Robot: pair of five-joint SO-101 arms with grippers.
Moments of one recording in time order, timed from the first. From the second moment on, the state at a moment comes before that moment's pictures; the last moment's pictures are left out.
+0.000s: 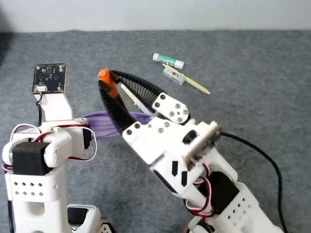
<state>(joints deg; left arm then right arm) -1.5 -43.6 16.0 99.1 10.2 -49.1 -57.3 35.4 11.0 7.5</state>
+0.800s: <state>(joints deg) -1.5 -43.6 16.0 99.1 10.2 -52.3 -46.4 39.7 -0.7 10.3</state>
